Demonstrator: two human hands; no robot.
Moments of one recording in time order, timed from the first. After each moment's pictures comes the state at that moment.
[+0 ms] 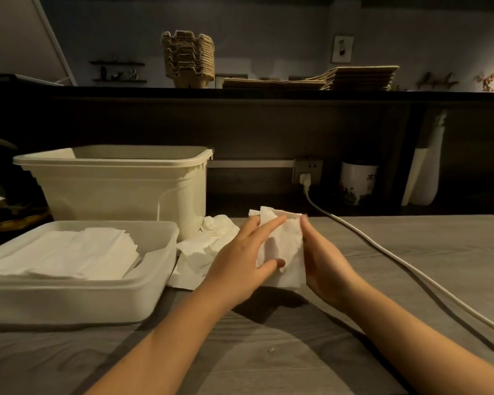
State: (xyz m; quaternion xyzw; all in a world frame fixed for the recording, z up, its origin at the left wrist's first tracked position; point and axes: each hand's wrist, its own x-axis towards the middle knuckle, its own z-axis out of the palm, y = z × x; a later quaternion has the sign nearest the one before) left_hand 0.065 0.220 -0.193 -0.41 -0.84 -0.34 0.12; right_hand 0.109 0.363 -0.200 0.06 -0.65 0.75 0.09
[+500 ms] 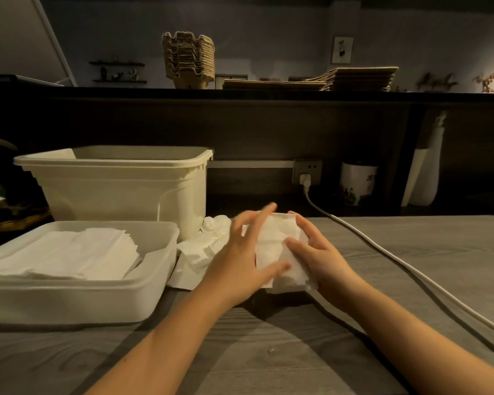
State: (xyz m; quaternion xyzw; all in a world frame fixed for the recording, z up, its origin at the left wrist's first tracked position) left_hand 0.064 0.217 -0.194 -0.38 -0.84 -0.36 0.10; right_hand 0.107 0.369 -0.200 0.01 -0.73 0.67 0.13
